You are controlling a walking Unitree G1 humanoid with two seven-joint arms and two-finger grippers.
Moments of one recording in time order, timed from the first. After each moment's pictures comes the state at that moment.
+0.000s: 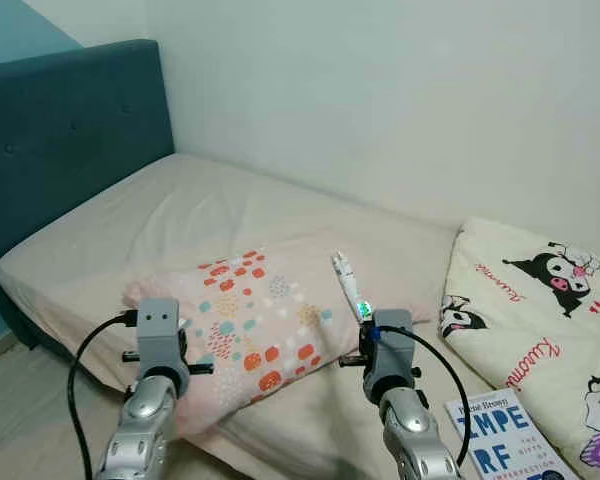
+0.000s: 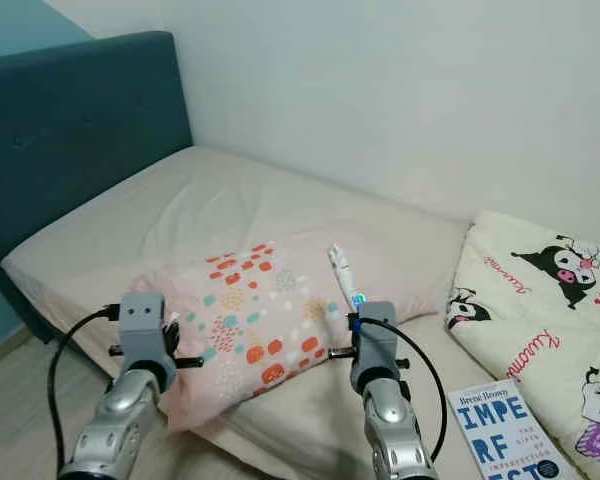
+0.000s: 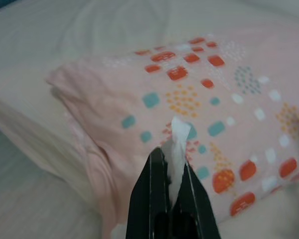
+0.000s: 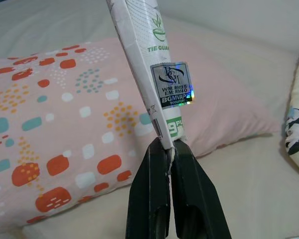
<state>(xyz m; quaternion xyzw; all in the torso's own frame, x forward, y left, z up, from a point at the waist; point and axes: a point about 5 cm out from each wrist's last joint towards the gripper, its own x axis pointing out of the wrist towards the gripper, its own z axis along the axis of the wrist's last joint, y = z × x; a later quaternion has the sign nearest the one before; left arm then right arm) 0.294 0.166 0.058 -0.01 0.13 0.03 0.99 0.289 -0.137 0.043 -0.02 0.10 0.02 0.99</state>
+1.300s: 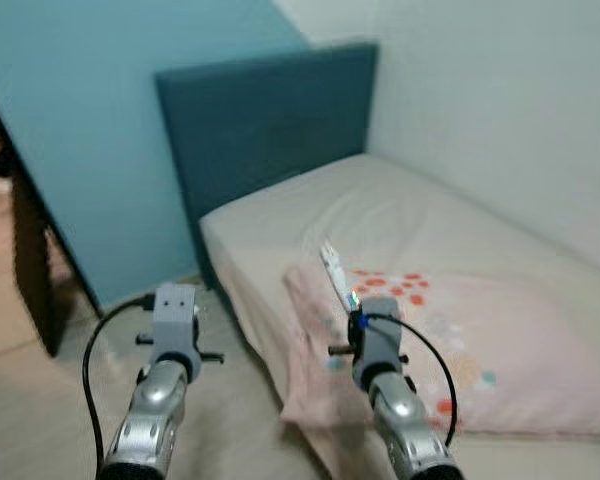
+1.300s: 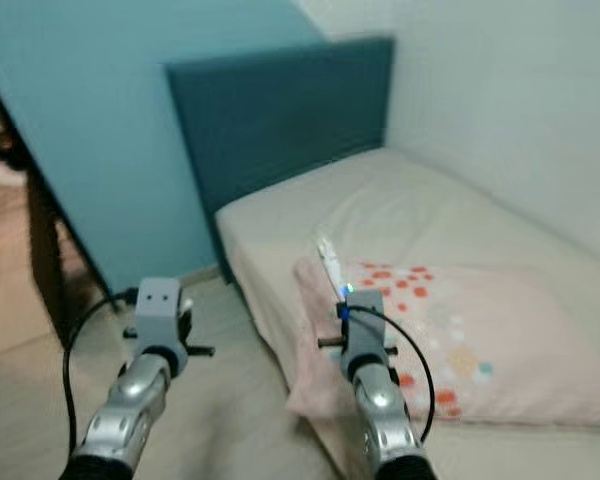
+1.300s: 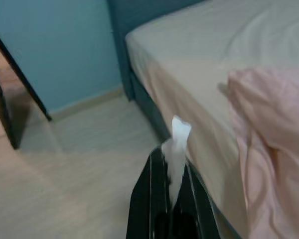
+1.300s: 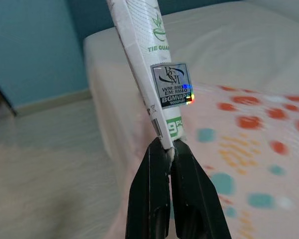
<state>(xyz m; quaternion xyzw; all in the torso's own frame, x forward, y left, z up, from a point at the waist) 0.301 0.155 0.071 0.02 0.11 0.02 0.99 0.304 -0.126 0.048 -0.01 0.10 0.04 0.99</state>
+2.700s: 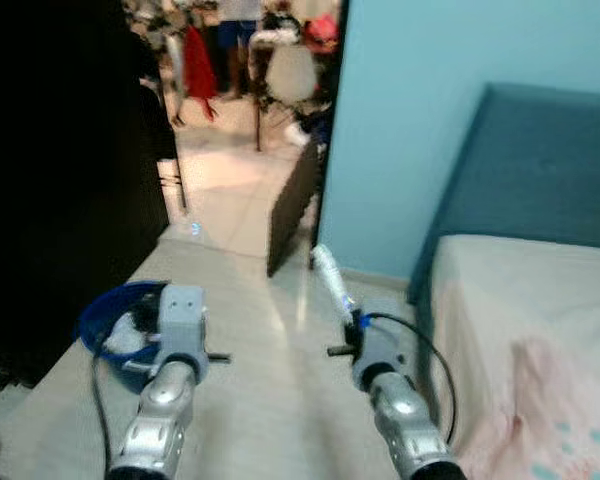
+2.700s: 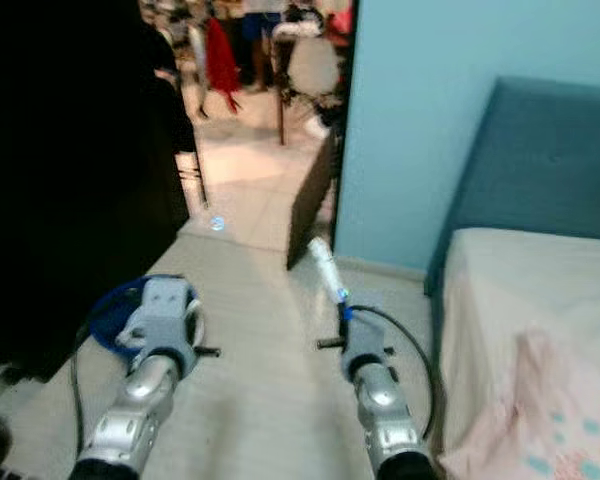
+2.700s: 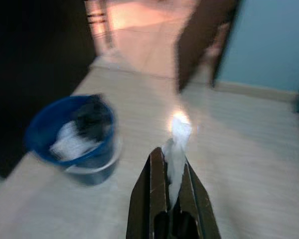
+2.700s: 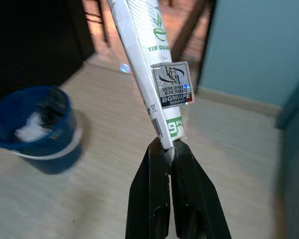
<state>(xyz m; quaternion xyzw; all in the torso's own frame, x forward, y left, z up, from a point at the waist) 0.299 0.155 0.072 0.02 0.11 0.03 0.99 0.303 -0.117 0.043 0.02 0.11 0.08 0.99</state>
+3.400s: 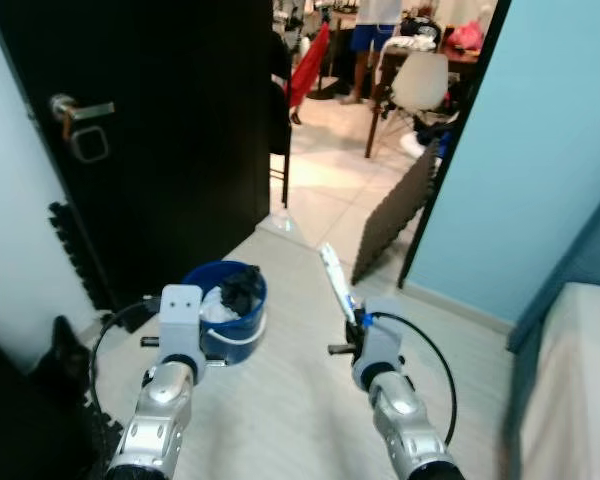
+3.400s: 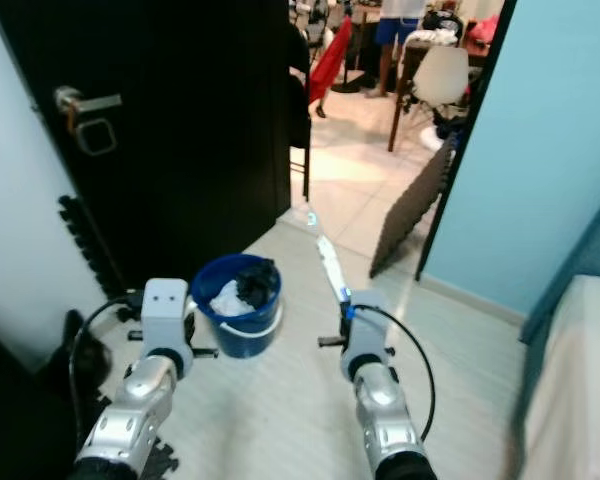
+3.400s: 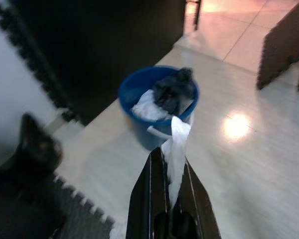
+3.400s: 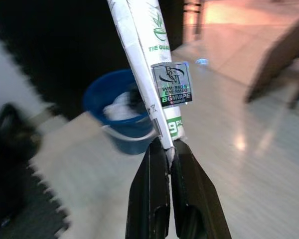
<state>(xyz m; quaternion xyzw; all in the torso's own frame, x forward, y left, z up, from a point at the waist) 0.297 0.154 0.065 0.02 0.13 0.04 0.99 0.301 -0.122 0.039 0.02 0.12 0.07 0.99</state>
